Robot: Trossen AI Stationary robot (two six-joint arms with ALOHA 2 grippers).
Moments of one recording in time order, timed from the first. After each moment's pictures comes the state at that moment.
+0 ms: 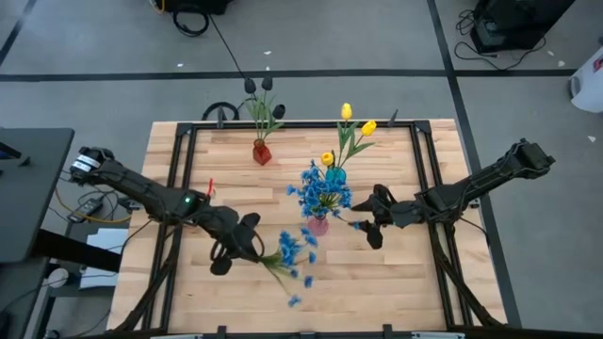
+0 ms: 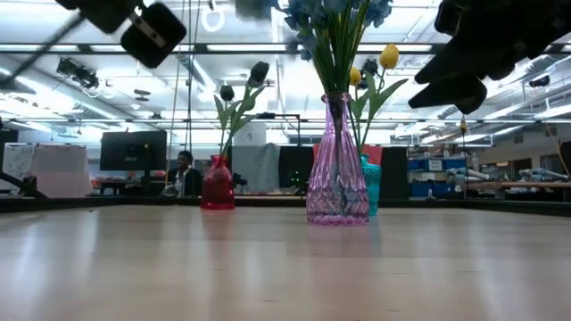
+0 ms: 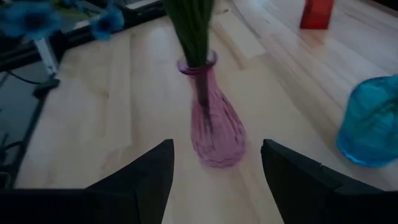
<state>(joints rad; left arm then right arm) -0.36 1.17 0.77 -0.21 0.23 -0.19 0.35 1.02 0.50 -0.04 0.41 0.53</state>
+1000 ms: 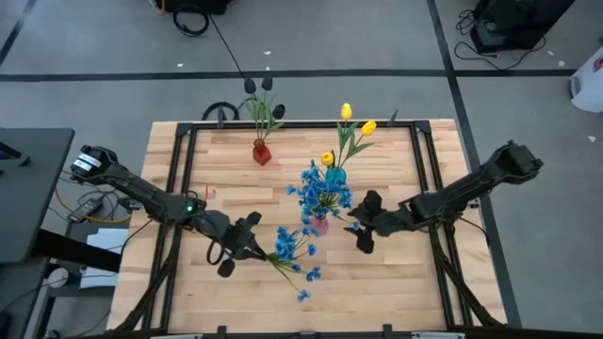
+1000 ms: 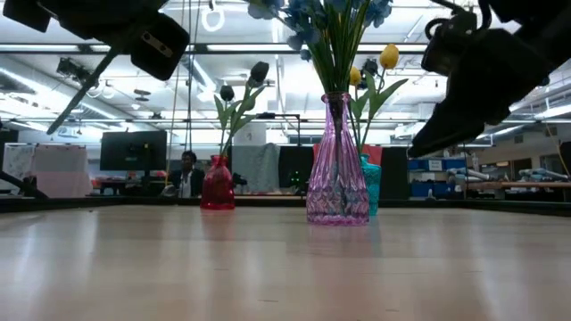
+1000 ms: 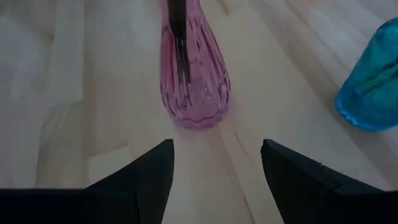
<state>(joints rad) -0.41 1.17 0.56 0.22 0.05 -0.13 0.35 1.25 0.50 0.00 0.42 0.53</state>
